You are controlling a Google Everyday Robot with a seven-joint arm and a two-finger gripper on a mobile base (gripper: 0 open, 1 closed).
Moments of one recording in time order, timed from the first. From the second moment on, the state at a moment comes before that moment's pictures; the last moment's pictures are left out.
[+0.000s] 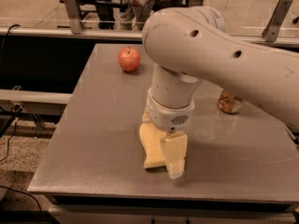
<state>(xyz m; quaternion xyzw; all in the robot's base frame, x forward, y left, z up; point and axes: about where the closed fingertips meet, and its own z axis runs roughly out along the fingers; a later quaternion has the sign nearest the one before) 0.417 -0.033 0.827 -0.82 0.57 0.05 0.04</state>
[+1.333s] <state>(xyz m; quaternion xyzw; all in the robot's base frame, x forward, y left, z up) 0.463 -0.040 0.891 -0.78 0.61 0.08 0.09</state>
